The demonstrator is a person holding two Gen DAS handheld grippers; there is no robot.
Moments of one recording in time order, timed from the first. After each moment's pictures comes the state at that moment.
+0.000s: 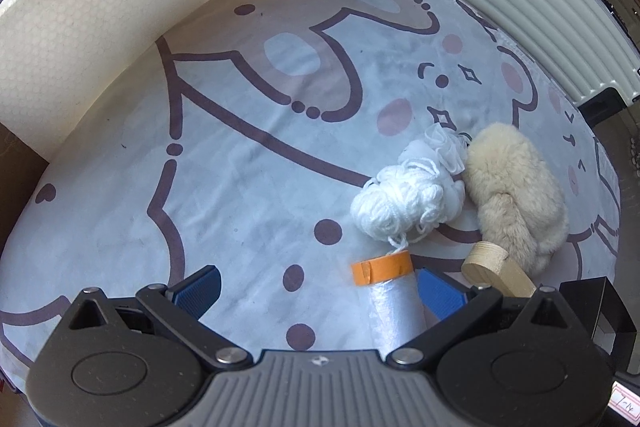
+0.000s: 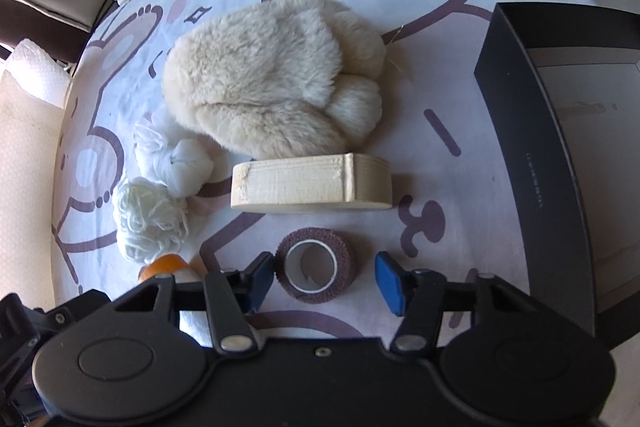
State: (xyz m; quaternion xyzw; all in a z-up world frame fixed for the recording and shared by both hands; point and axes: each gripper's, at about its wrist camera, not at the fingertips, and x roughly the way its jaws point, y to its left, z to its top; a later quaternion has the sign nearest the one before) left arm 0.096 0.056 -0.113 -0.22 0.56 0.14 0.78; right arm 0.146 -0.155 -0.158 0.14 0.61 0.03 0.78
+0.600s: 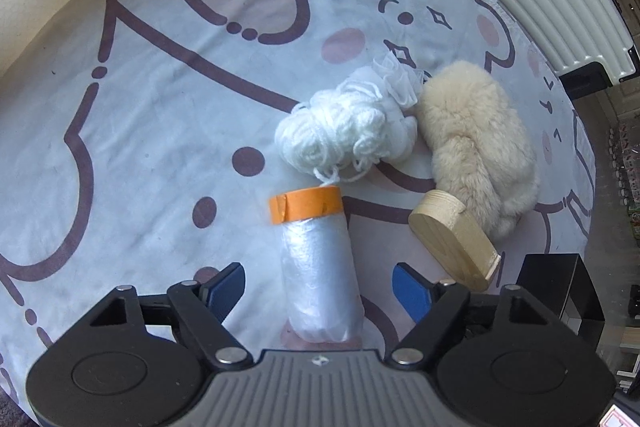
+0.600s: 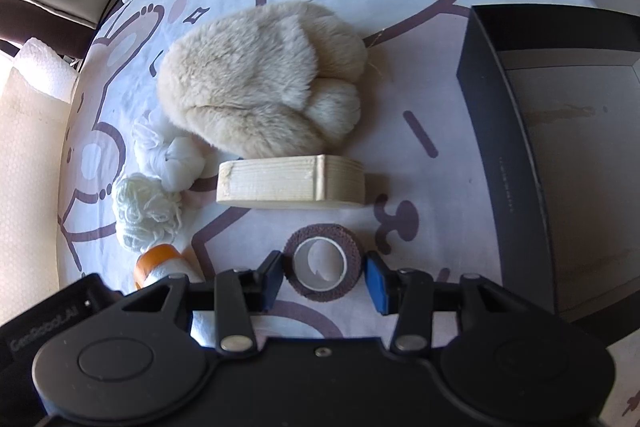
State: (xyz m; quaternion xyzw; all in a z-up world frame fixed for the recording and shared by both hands) left arm 0.105 0.018 -0.143 -0.28 0.60 0.10 0.74; right arm 0.136 -0.173 -0.148 0.14 0.62 0.05 0.77
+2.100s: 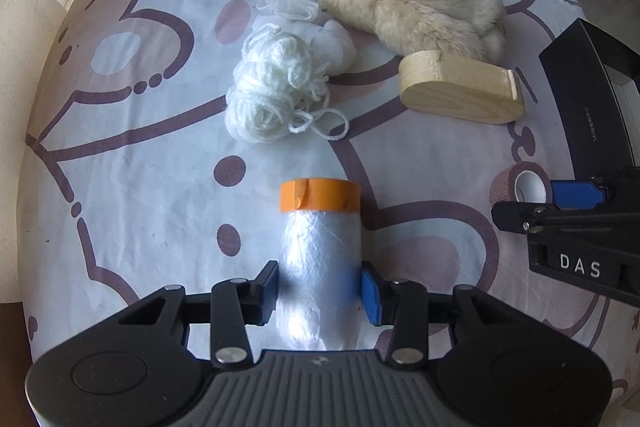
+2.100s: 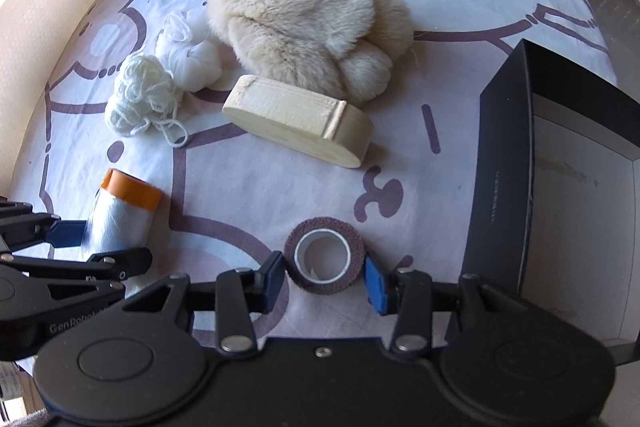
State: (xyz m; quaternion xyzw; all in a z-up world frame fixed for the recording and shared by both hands) left arm 0.103 -0.016 -0.152 0.04 0.64 -0.06 0.76; right arm 0.117 -0.158 -0.151 -0.05 0.62 0.13 0.78
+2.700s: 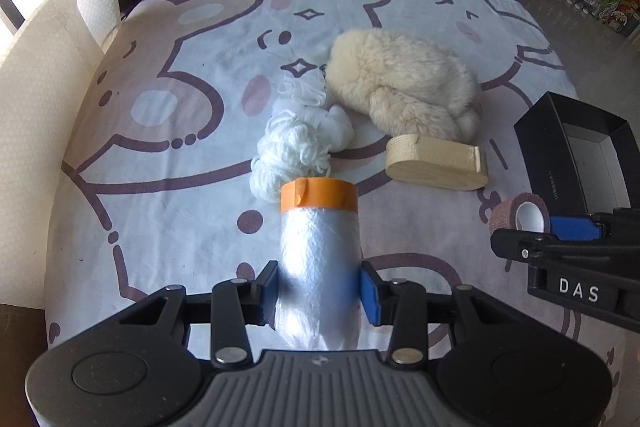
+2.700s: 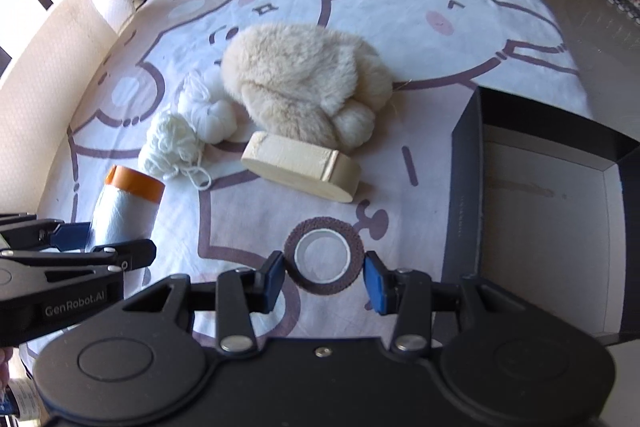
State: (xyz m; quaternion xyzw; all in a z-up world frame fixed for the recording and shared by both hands) left arm 0.090 -0.018 -0.094 0.02 0.57 -0.05 0.82; right arm 0.102 -0.170 -0.102 -0.01 0.57 0.12 0.82
